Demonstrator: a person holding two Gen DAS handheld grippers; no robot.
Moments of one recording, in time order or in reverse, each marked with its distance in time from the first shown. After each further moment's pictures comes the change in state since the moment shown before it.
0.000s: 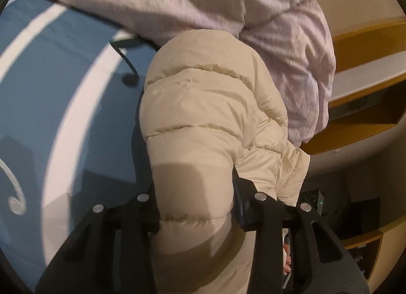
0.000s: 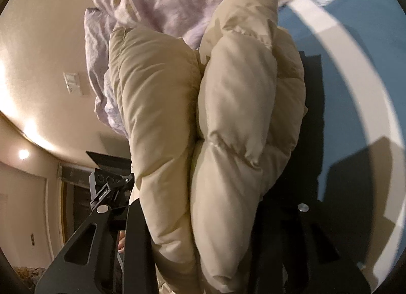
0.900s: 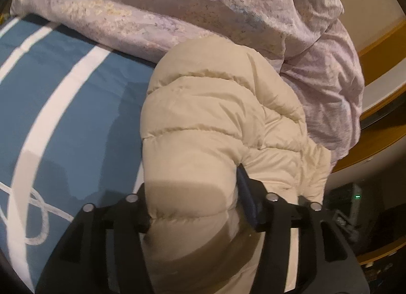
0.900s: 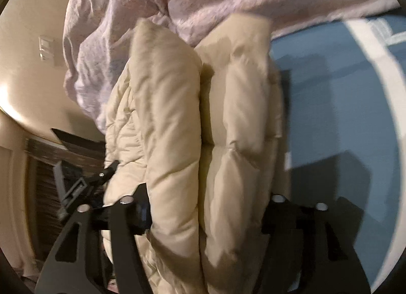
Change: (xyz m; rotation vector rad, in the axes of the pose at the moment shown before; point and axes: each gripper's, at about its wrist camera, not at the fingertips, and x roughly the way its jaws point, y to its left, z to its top) left arm -0.018 0.031 0.034 0.070 -0.119 0.229; right arm 0.053 0.038 0.020 -0.150 0.043 -0.247
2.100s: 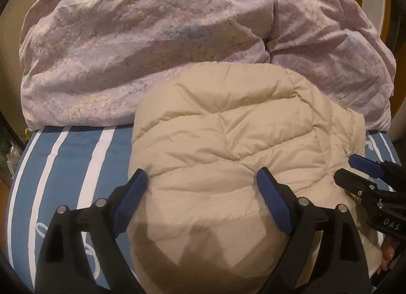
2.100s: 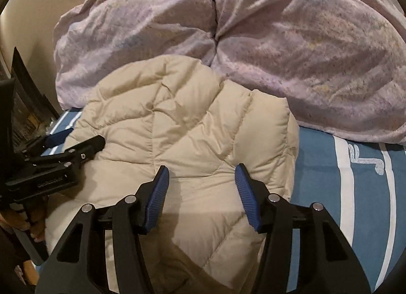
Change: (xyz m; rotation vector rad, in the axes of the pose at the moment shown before) left arm 0.018 -0.076 -0.013 0.466 -0.155 0.399; right arm 0.034 0.090 -0.005 -0.493 -0.192 -0.451
